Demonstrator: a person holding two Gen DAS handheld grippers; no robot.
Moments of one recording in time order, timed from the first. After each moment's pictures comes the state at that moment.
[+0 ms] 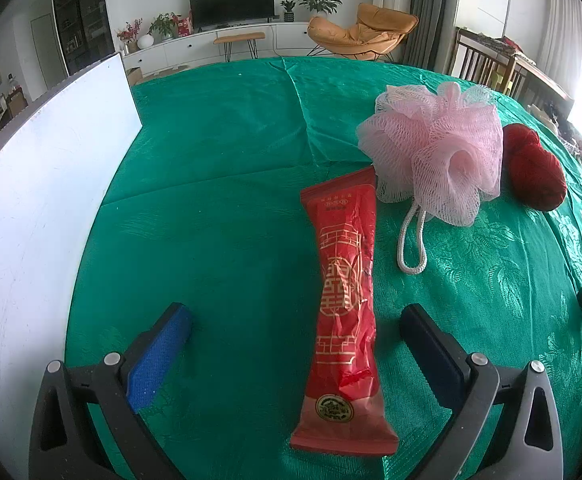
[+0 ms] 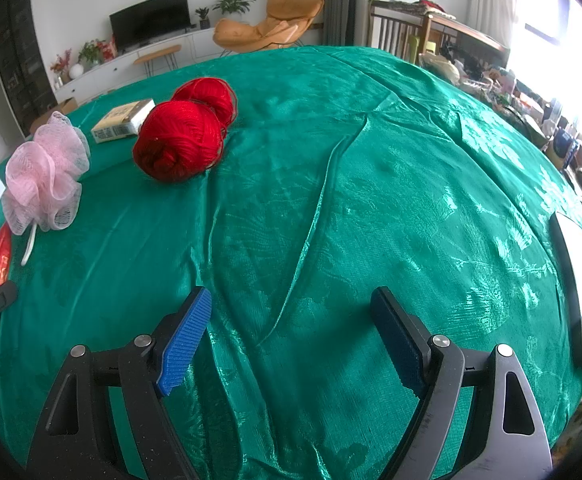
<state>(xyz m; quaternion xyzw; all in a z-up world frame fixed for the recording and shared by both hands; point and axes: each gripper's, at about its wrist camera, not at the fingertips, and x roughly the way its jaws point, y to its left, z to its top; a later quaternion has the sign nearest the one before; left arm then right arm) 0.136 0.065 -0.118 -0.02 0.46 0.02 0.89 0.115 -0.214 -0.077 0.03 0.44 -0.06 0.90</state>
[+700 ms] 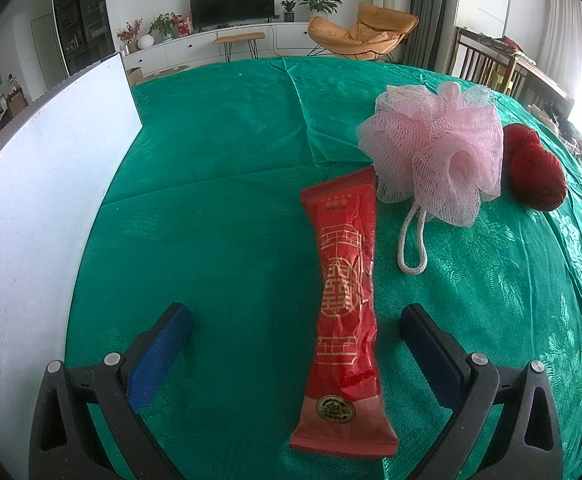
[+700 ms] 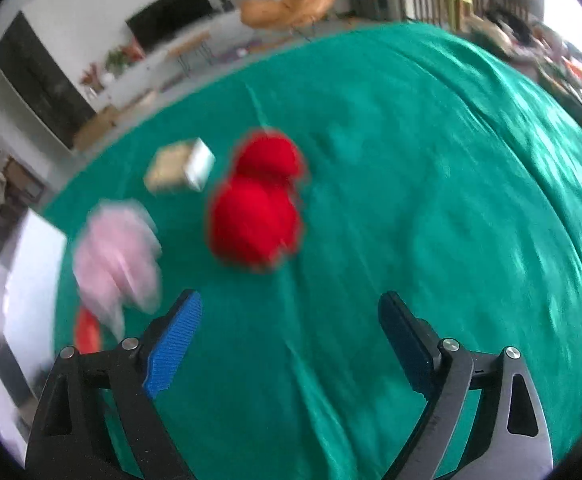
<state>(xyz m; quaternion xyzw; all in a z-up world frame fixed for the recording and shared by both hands) 0.137 0.063 -0.117 -0.02 0.46 0.02 0.89 0.196 -0.206 -0.023 0.13 0.49 0.05 0.86</state>
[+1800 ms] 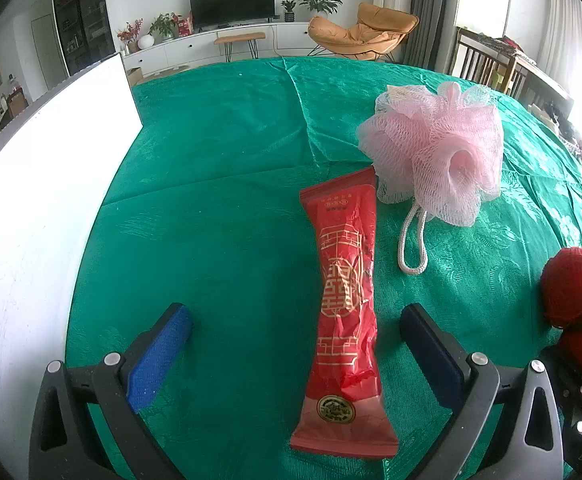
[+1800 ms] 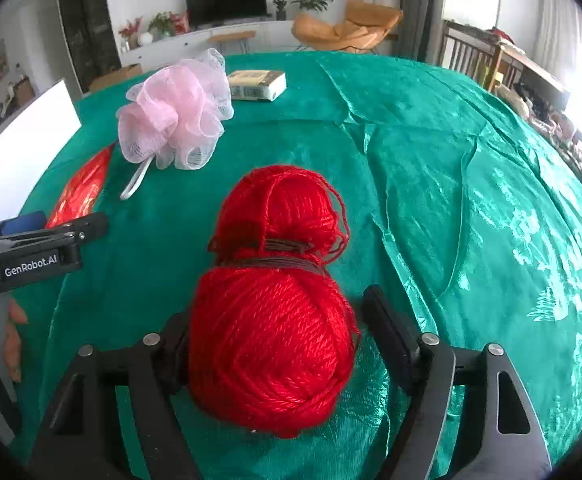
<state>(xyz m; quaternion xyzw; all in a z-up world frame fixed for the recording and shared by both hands) 0.138 0.057 -0.116 -0.02 0.46 0.02 0.89 0.070 -0.128 -0.083 -0.03 0.44 0.06 0.89</state>
